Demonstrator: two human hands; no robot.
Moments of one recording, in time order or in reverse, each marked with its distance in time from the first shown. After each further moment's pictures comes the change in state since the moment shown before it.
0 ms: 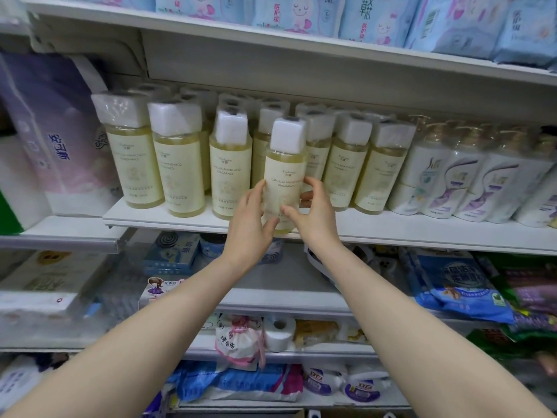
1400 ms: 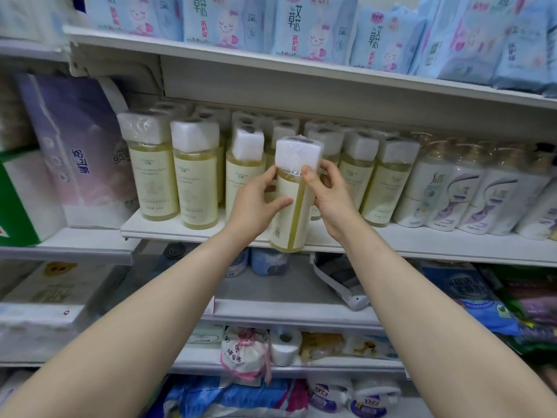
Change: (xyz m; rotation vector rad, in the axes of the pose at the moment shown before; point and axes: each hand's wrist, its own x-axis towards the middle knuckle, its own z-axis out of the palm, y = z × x) left_hand 0.050 0.022 -0.047 -0.103 -0.065 0.037; right_hand 0.029 -0.049 -0.016 0.529 -0.121 0.029
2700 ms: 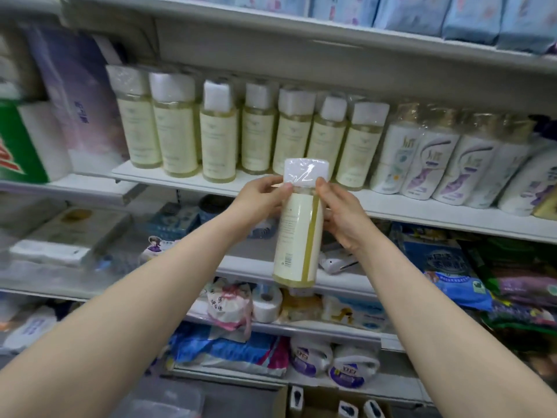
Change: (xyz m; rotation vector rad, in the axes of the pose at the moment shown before) left_hand -0.097 0.069 0.081 -0.461 -0.174 -0.445; right_hand -0.106 0.019 -0.123 0.046 -0.174 0.258
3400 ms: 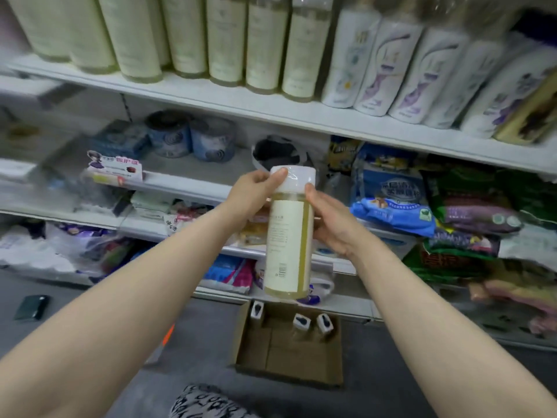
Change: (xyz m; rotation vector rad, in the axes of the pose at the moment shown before) left_hand -0.042 -0.089 0.186 0.033 0.112 -0.239; right_hand -0.109 0.096 -0.160 -0.029 -0.150 0.327
